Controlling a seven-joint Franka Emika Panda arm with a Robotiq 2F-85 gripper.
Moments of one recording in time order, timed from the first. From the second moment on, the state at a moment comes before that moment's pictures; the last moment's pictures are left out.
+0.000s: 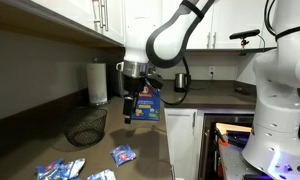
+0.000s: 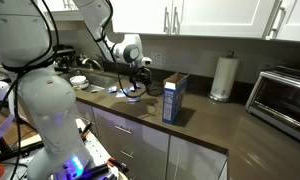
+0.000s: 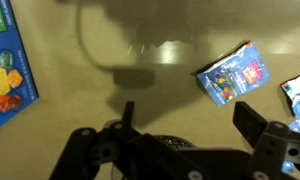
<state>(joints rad) 0.12 -0.01 0.12 -2.53 -0.10 2.67 0.02</state>
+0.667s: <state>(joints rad) 0.16 0.11 0.17 -2.49 -0.09 2.65 0.00</state>
